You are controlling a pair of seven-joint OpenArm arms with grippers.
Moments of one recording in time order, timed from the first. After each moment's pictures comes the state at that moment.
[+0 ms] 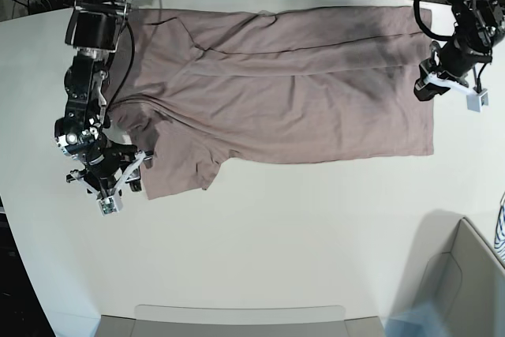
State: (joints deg) left arm 18.4 -16.7 -37.0 102.2 -51.4 -5.1 65.2; right arm 15.1 10.4 10.6 79.0 0.5 27.7 -42.0
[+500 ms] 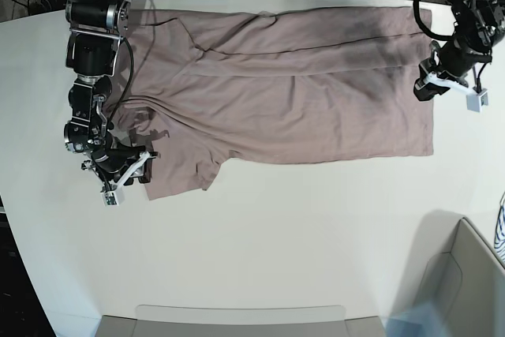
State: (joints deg) left arm 18.4 -16.6 -37.1 102.3 -51.5 -5.1 65.1; right arm 22.4 11.6 10.8 50.0 2.2 27.9 -27.4
